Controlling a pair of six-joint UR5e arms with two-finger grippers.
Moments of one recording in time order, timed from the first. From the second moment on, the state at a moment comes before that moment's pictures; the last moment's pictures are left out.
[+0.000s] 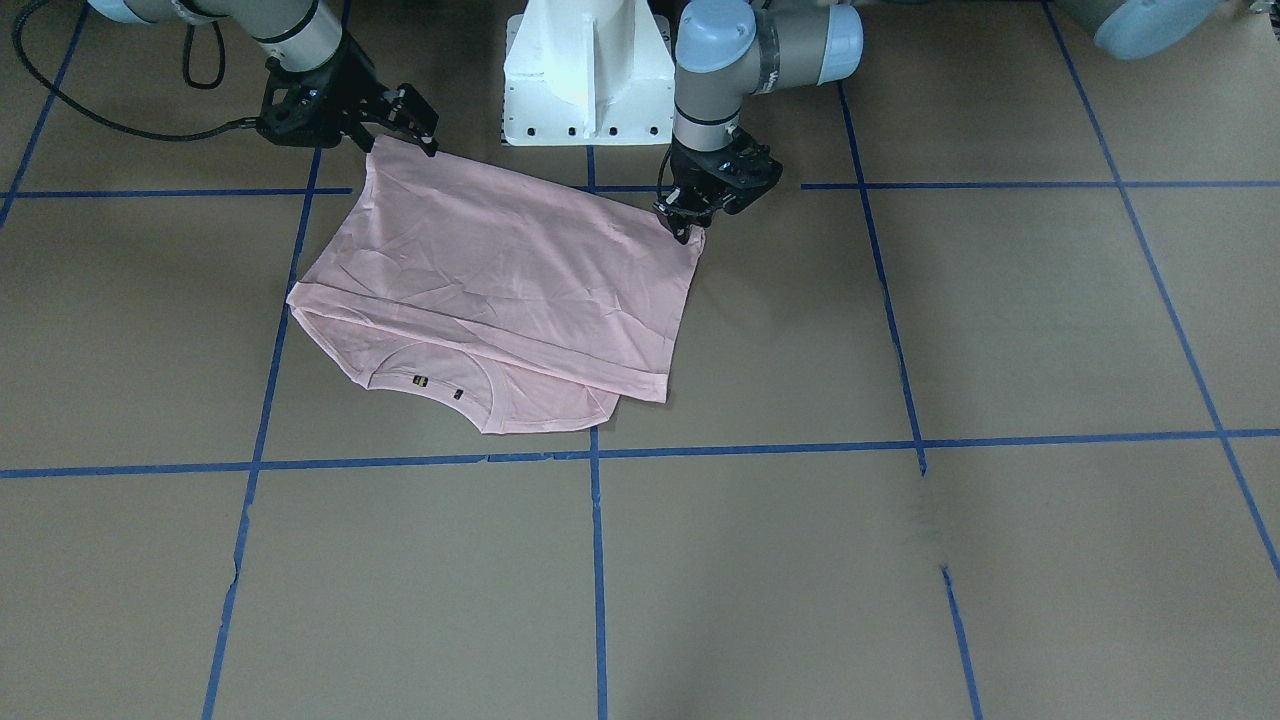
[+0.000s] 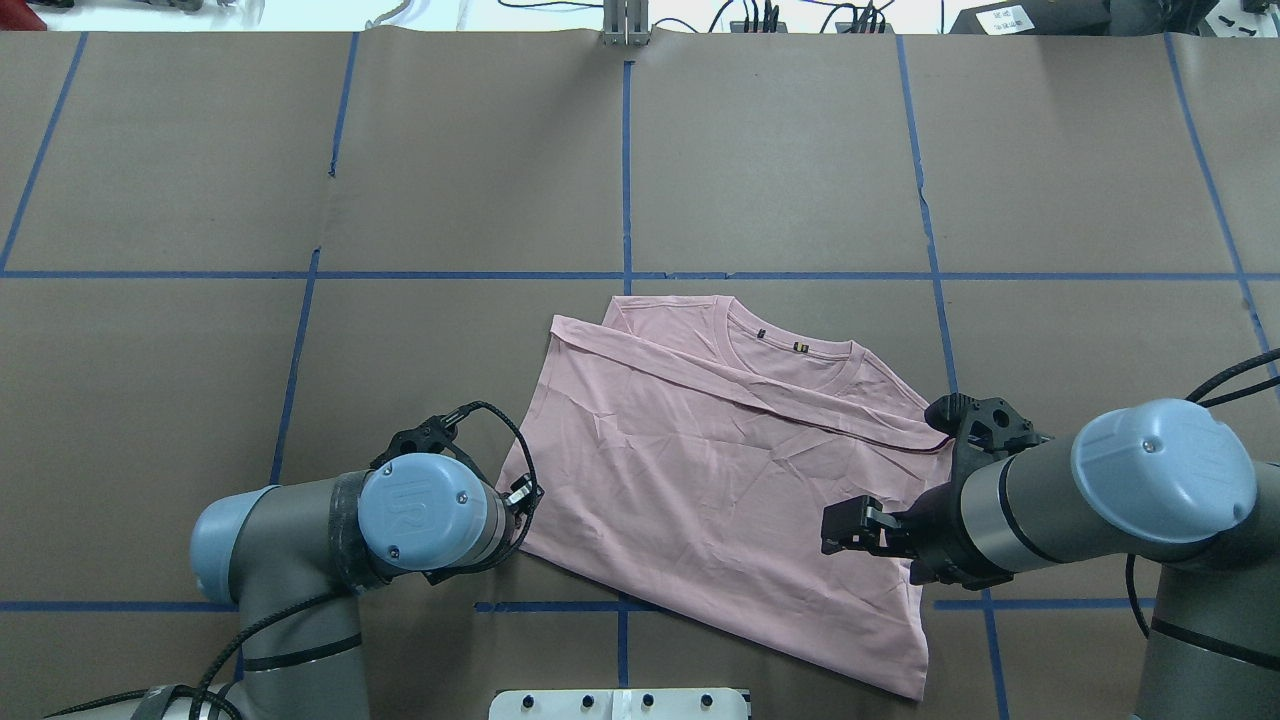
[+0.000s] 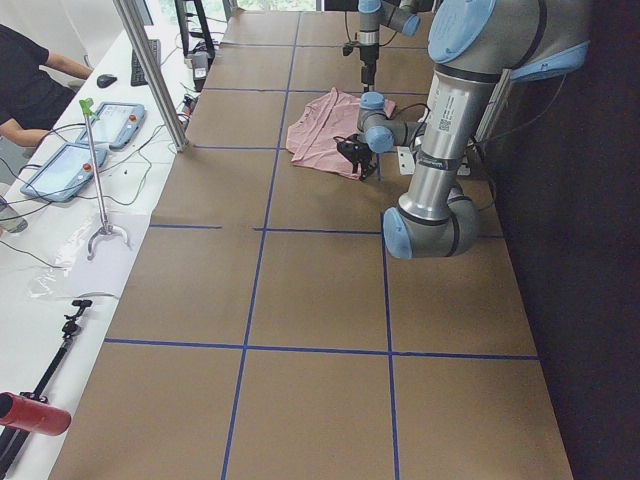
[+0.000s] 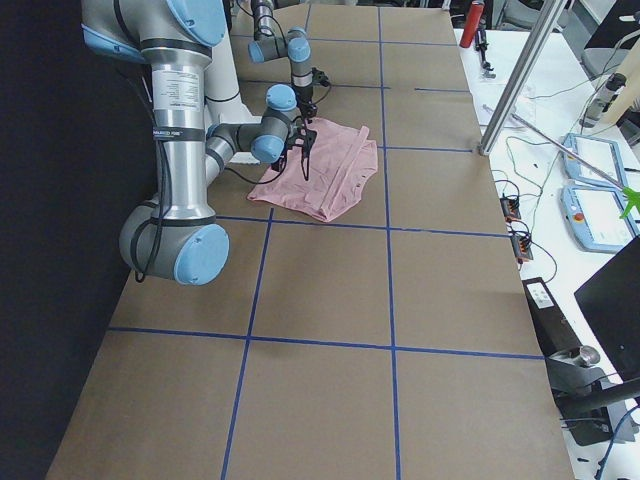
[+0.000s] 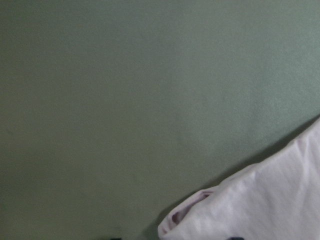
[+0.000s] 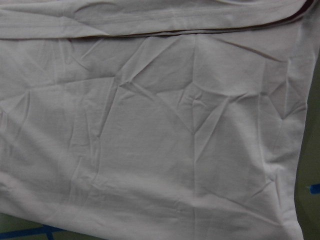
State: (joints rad) left arm -0.27 -2.04 -1.83 -1.62 -1.67 -2.08; right arm 0.38 -1.55 2.19 -1.23 1.97 1.66
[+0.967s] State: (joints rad) left arm -0.36 -2.05 -1.84 -1.62 -1.67 -2.04; right arm 0.39 -1.55 2.19 -1.23 1.97 1.66
